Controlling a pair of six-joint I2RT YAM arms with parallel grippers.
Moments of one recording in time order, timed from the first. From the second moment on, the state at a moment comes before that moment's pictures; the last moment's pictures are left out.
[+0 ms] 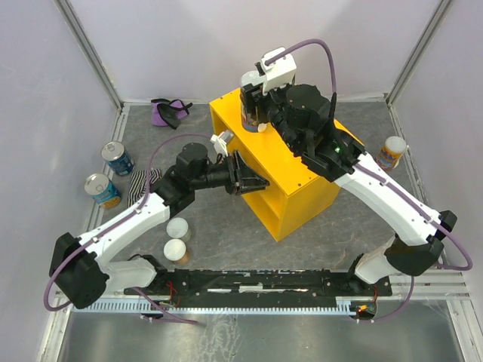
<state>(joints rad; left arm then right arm) -0.69 1.20 0.90 0.04 0.60 -1.12 0.90 1.50 1.84 -0.32 0.47 -0.09</state>
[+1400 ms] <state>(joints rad) -0.63 1.00 0.91 0.05 0.47 -1.03 0.87 1.68 2.01 -0.36 0.45 -0.04</state>
